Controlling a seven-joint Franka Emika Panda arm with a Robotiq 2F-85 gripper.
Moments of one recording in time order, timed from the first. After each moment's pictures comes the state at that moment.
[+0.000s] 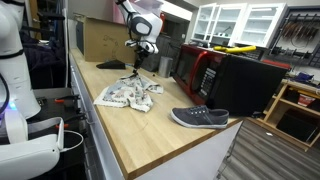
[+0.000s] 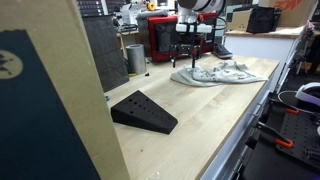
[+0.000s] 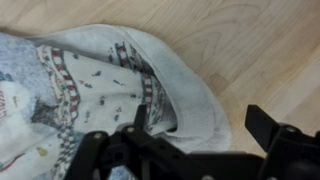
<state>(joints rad) 0.02 0.26 0.03 -2.07 0.31 2.22 0.56</state>
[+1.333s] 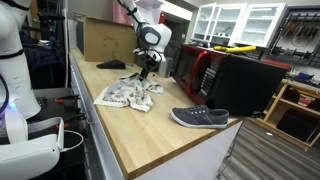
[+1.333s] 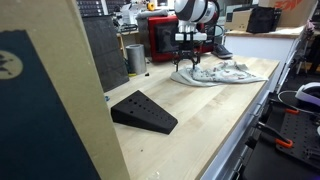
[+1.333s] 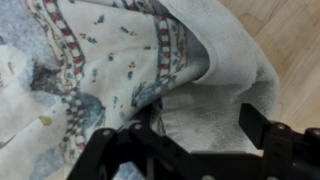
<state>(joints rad) 0.01 0.41 -0.05 -1.94 0.31 2.19 0.60</state>
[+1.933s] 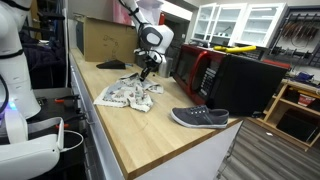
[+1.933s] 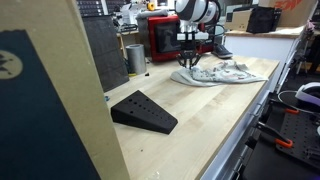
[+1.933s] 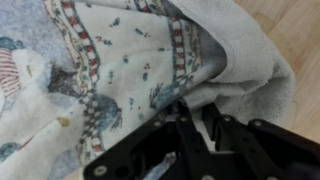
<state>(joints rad) -0.01 0.42 -0.06 -1.93 0.32 2.13 0.60</state>
